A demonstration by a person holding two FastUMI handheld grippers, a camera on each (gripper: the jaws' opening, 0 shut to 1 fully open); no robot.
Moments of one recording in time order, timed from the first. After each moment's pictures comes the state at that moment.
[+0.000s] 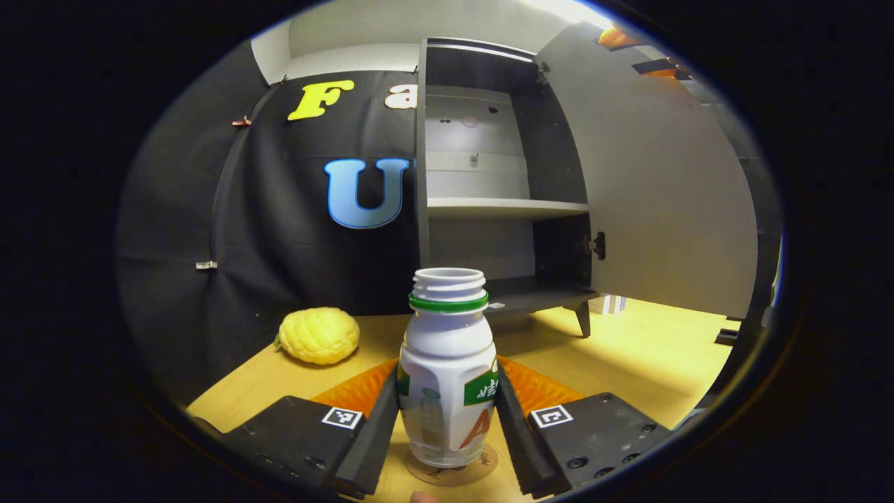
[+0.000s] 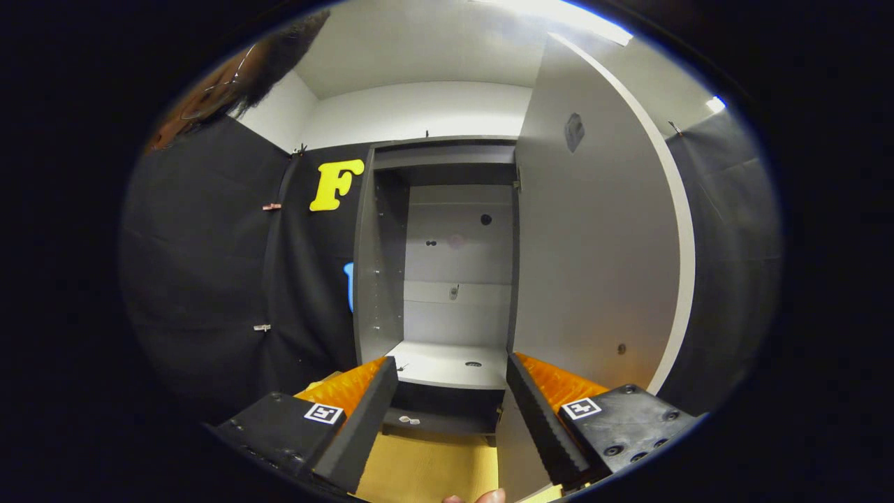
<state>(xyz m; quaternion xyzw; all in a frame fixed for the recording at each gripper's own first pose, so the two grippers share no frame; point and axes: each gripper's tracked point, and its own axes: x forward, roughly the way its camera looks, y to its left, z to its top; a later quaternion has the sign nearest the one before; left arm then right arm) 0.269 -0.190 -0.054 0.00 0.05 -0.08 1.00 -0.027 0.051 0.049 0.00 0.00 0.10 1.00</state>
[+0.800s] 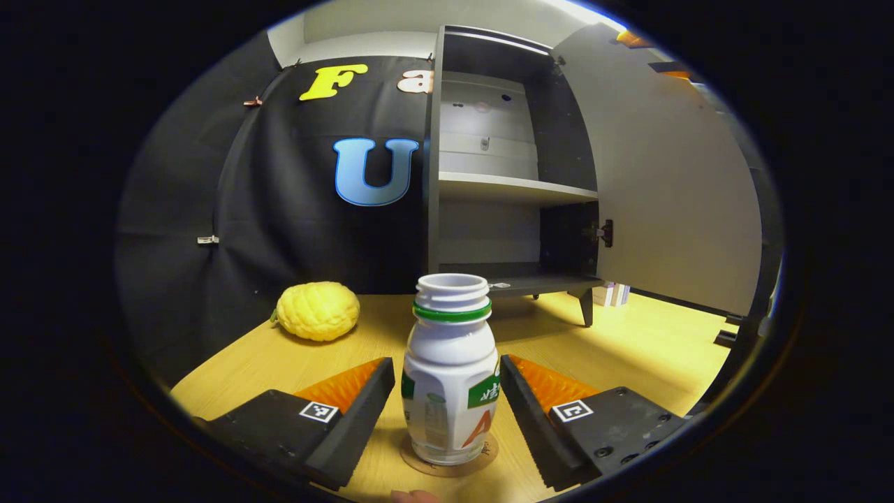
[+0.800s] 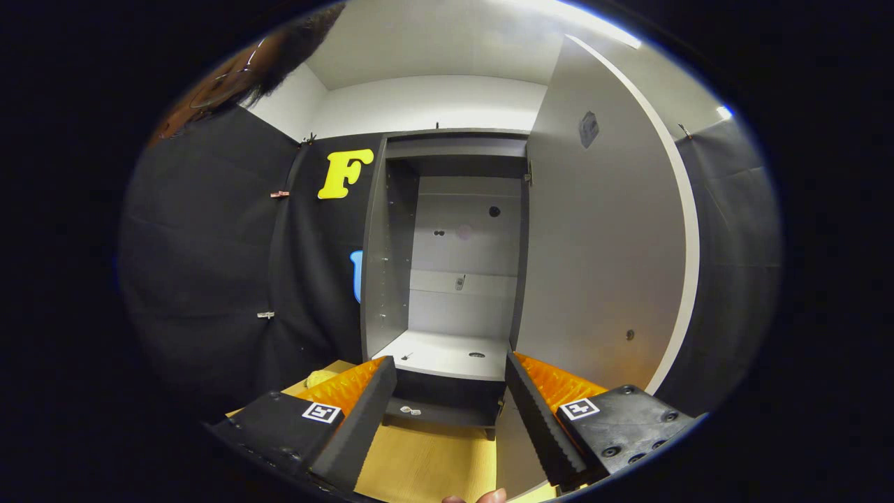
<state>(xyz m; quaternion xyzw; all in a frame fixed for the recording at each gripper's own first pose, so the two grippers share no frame) 0.269 -0.188 -0.063 -0.01 0.09 -0.08 0.99 -0.040 0.057 0.037 0.00 0.01 0.10 0.99</state>
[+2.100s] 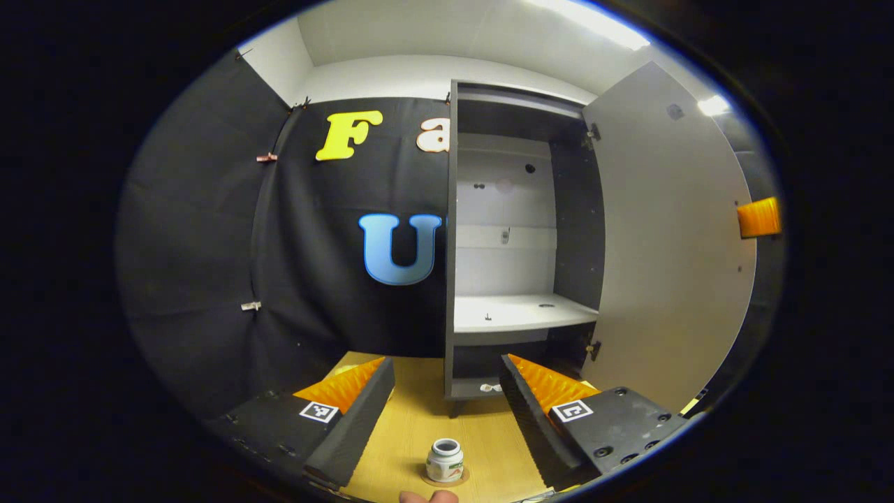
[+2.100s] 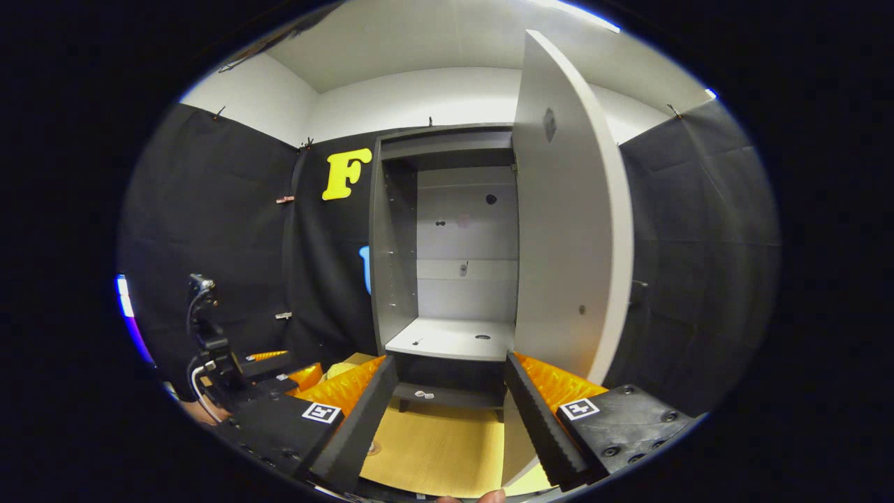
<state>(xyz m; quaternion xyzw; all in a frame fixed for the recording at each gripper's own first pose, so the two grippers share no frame) 0.237 -0.183 0.237 -0.02 0.05 -0.02 1.00 -0.096 0.025 0.037 0.03 0.05 0.12 0.99</state>
